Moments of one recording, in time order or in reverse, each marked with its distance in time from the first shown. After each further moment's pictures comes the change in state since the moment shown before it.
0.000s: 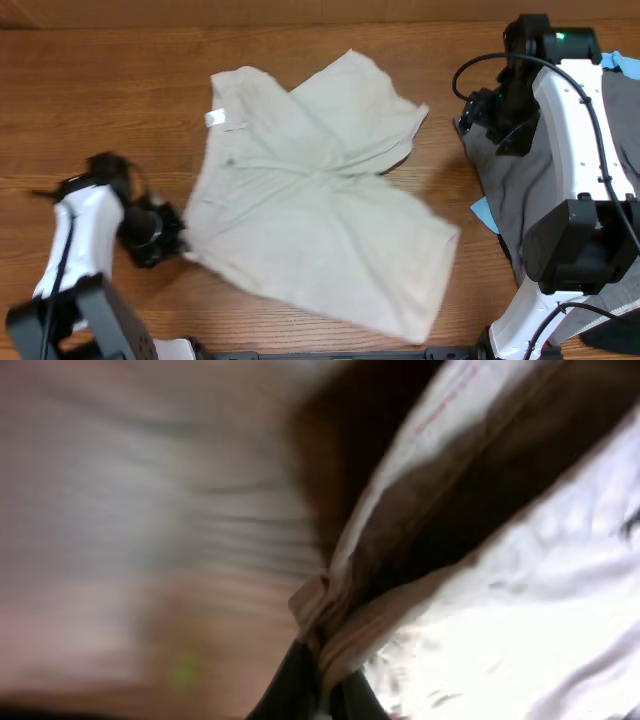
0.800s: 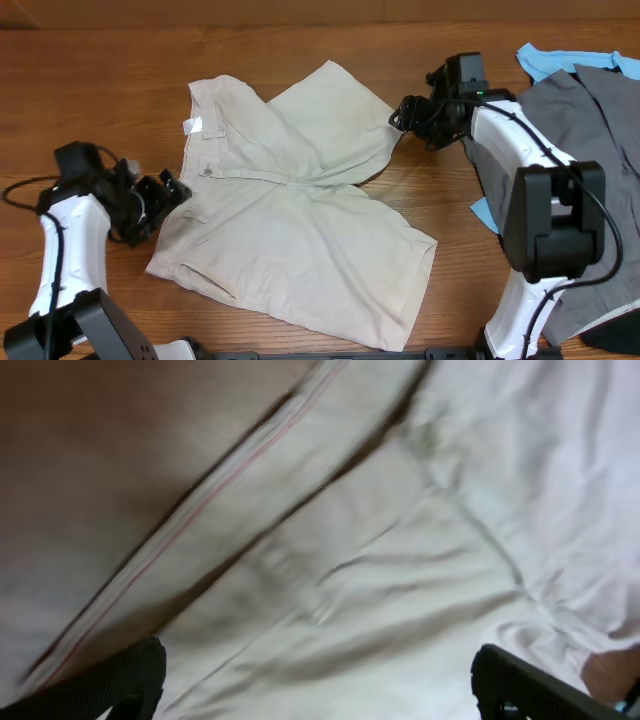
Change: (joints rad) left arm 0.026 -0.047 0.004 0.318 0.151 0.048; right arm 0.117 0.093 -0.457 0.996 -0.327 -0.002
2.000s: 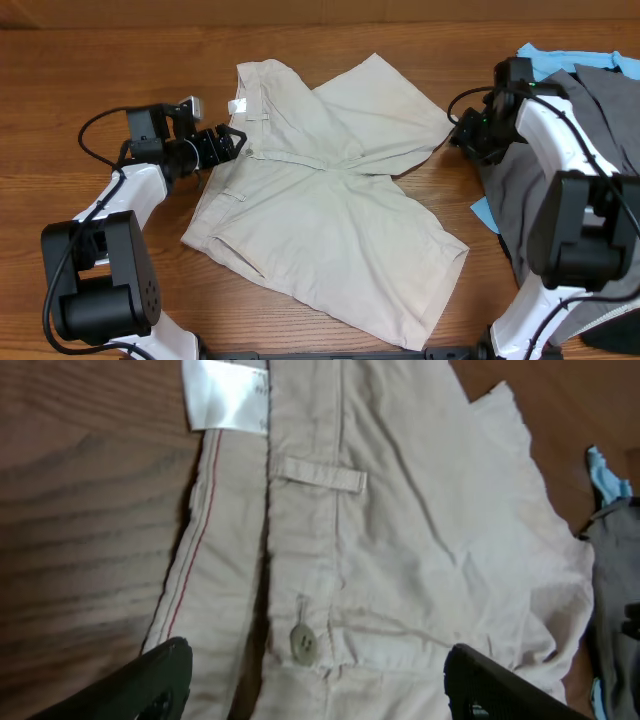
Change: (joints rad) left arm -0.262 0.293 0.003 0.733 0.238 0.005; right arm -0.172 -0.085 0.047 -0.414 0.172 0.062
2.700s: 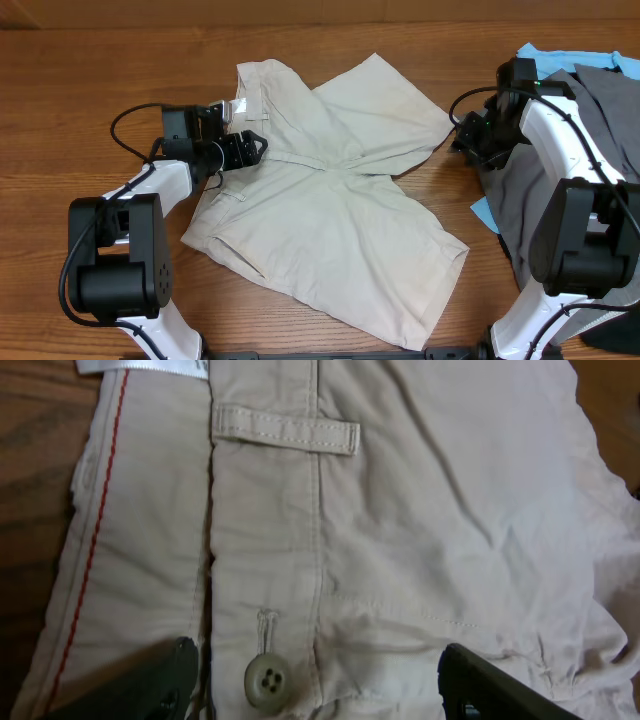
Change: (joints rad) left arm -0.107 0.092 0.000 0.069 -0.082 0.019; right arm 0.000 -0.022 0.001 -0.078 -0.009 0.000
